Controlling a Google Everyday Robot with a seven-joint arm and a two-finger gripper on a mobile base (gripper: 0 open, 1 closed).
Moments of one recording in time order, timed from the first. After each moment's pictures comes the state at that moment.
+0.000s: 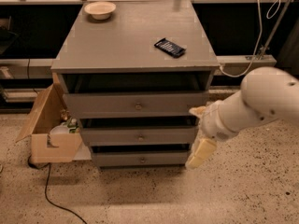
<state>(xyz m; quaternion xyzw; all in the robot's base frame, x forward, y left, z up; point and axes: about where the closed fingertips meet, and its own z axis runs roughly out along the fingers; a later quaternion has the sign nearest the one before) 0.478 -0.123 0.742 -0.62 0.74 0.12 0.25</state>
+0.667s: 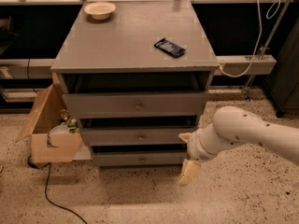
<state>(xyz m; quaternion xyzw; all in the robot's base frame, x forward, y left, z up) 0.486 -0.115 0.598 -0.63 0.73 0.14 0.21</state>
